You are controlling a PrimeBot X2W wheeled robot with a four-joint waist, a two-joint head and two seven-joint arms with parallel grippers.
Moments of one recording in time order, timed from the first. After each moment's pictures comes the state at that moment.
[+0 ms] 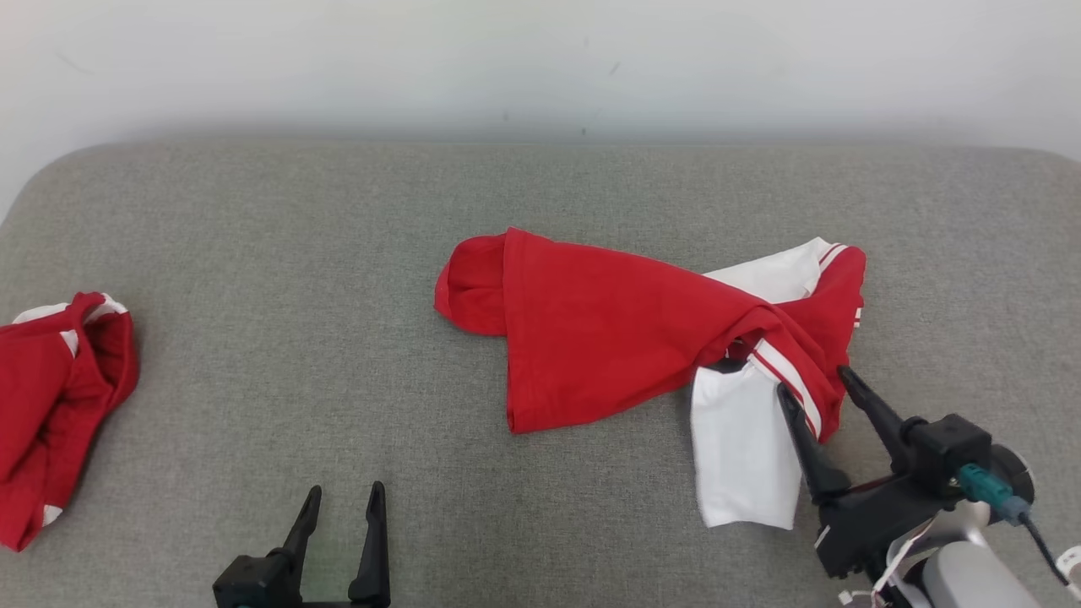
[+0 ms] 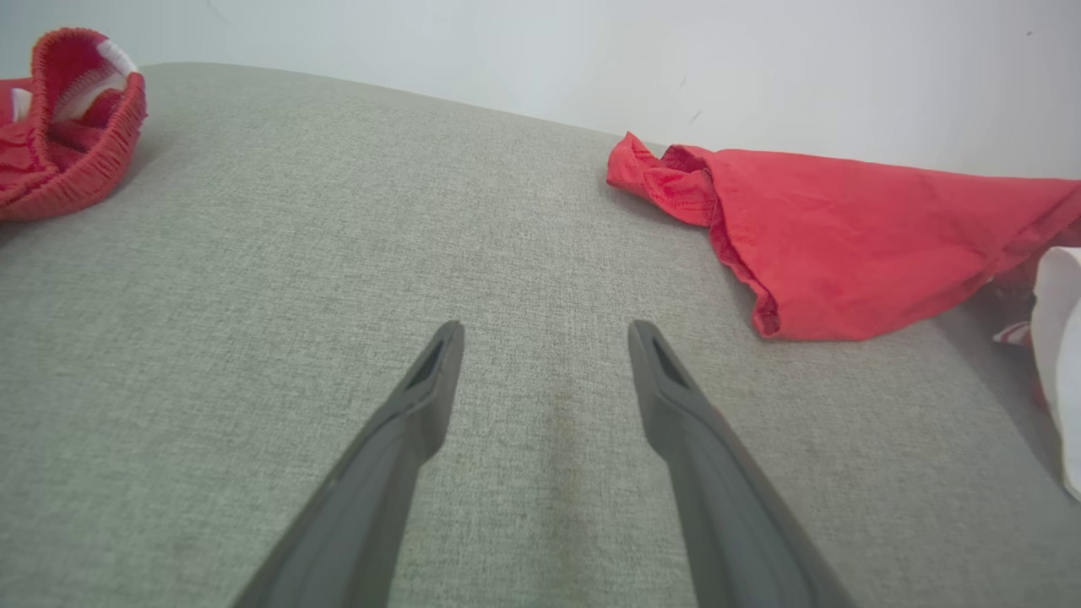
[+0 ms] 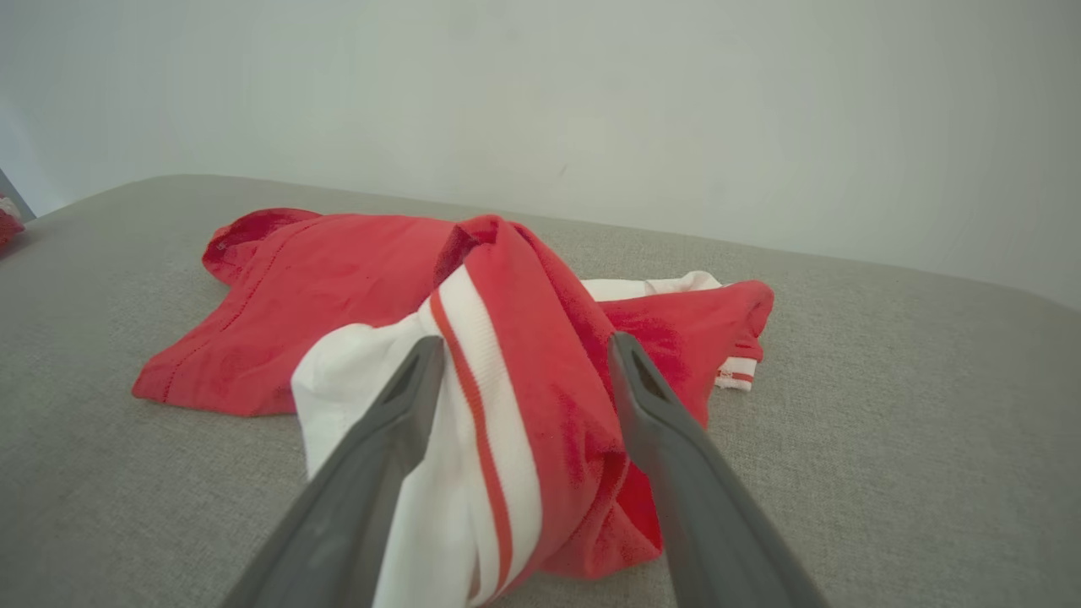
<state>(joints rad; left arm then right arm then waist) -0.09 0.05 -0.13 0.37 -0.29 -0.08 -0.26 -0.22 -0.36 0.25 0.30 0.31 0.13 -0.15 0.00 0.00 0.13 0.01</state>
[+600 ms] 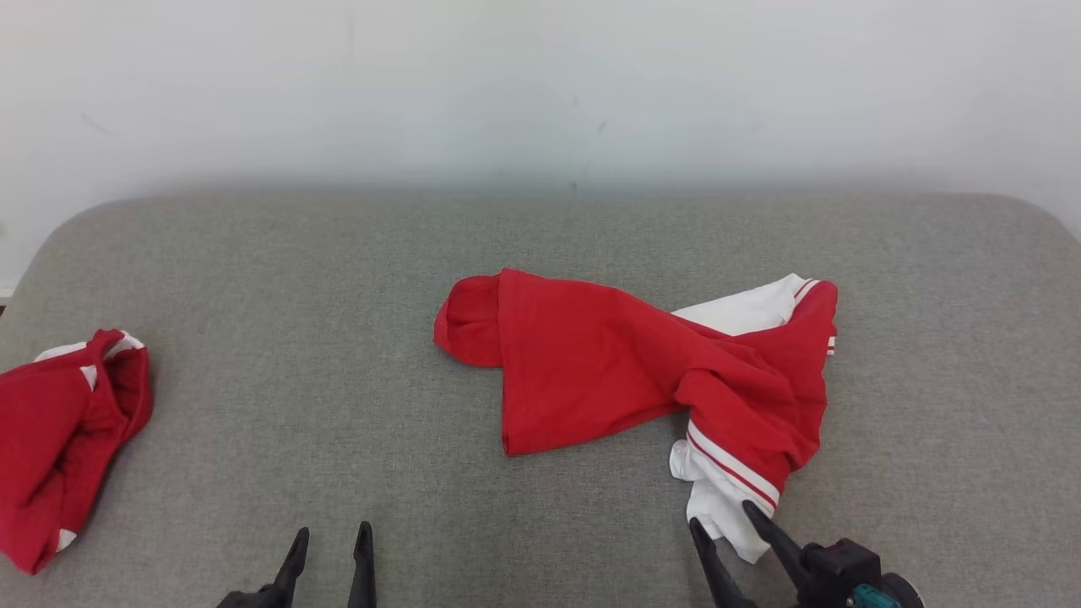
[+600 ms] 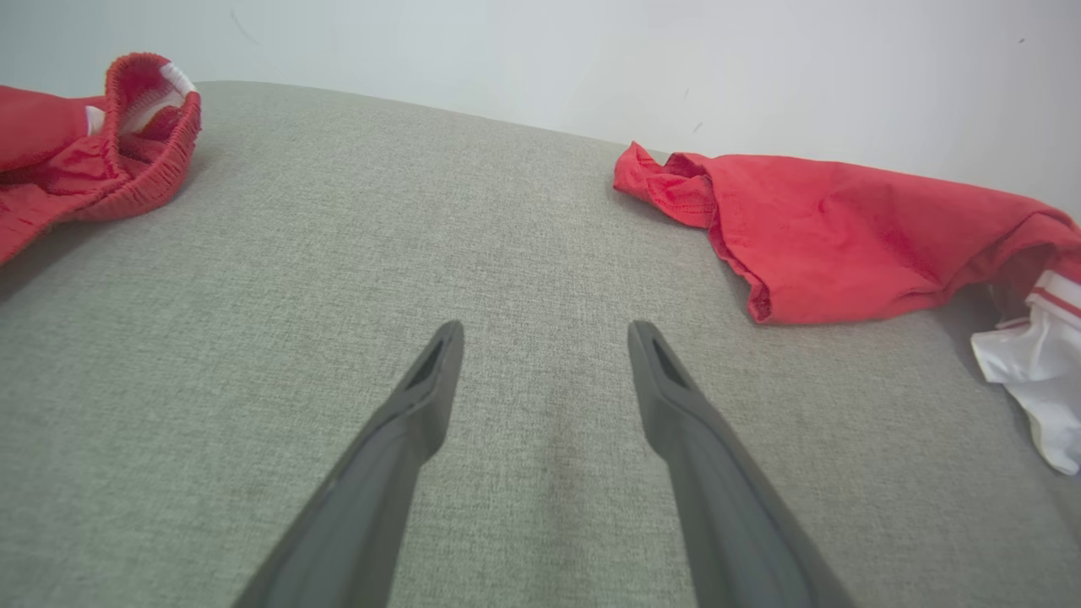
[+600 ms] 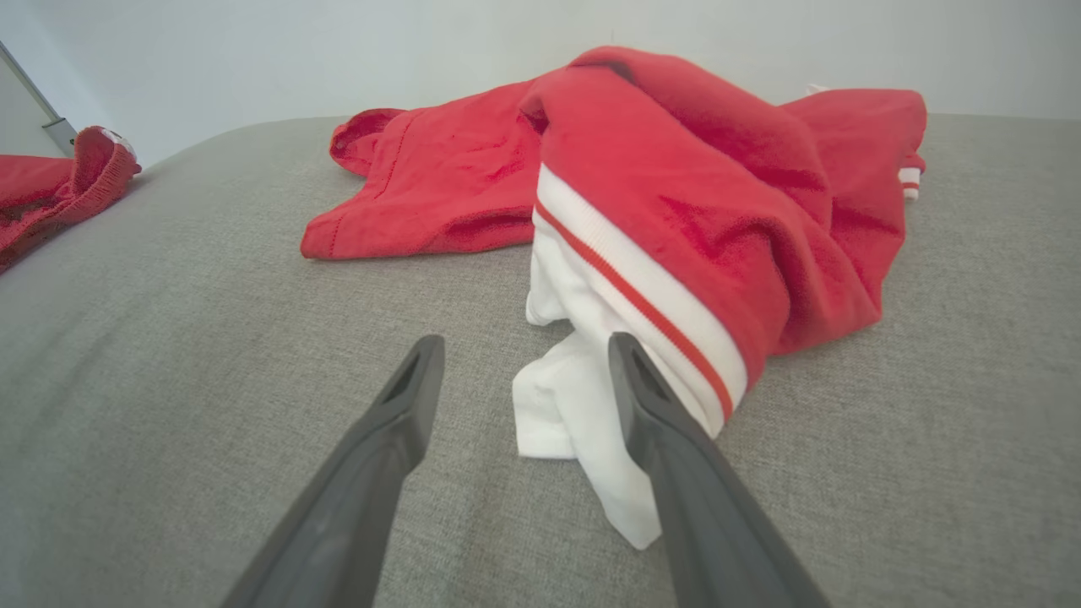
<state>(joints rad) -0.04 0.05 -0.10 0.39 -0.27 -0.08 -0.26 -0.11 -0.19 0.33 0.48 0.28 0.13 -0.26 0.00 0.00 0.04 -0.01</state>
